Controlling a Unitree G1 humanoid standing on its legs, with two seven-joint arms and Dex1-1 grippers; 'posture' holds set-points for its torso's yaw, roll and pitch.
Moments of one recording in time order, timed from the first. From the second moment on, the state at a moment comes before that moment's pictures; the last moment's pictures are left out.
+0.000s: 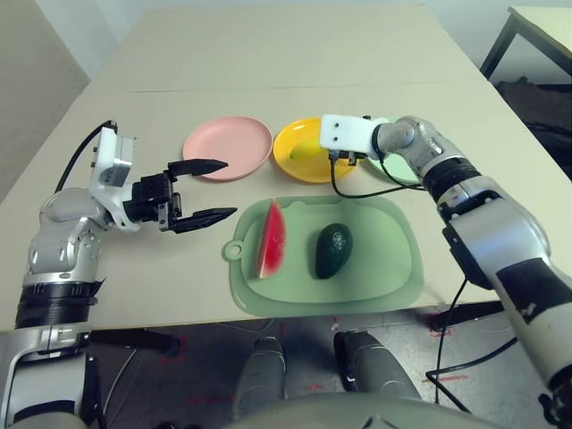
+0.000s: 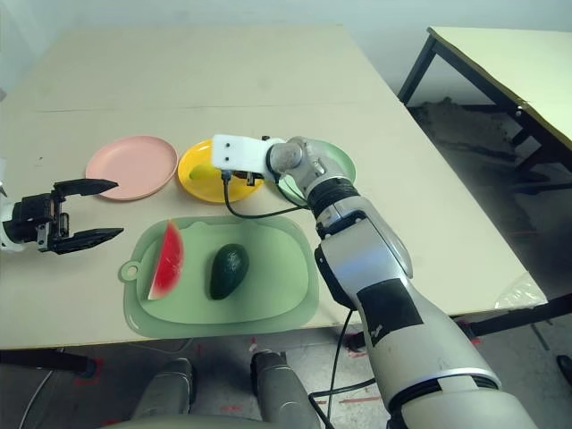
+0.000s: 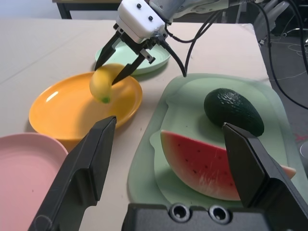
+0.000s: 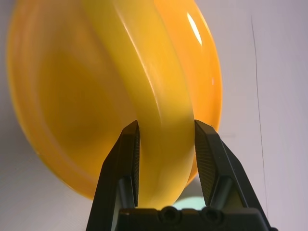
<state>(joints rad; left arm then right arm) -0.34 0.80 0.20 0.18 -0.56 0.06 -1.41 -1.27 -0.25 0.43 1.31 -0.48 -0.35 0.64</state>
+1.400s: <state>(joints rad) -0.42 0.79 0.08 0.28 -0.46 -0.07 -1.57 -0.72 -0.75 0.41 -0.39 -0.04 0.41 1.40</state>
